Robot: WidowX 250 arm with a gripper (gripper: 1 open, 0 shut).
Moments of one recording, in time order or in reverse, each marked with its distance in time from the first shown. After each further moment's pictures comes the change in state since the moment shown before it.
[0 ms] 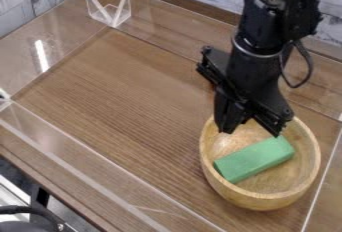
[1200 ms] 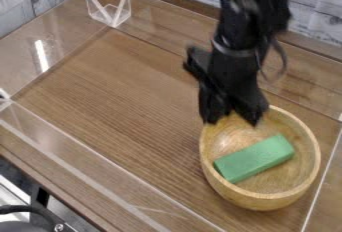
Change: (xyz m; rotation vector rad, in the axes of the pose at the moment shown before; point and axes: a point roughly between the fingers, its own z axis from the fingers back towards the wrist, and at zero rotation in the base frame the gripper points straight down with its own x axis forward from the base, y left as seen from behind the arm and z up) arm -0.002 0.029 -0.004 0.003 -0.017 0.031
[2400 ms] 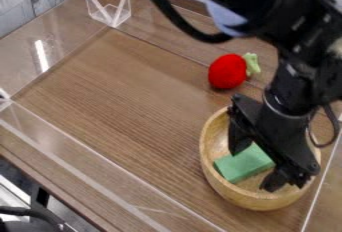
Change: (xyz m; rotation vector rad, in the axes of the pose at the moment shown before) arm 0.006 -0.071 -0.032 -0.014 -0.004 -0.058
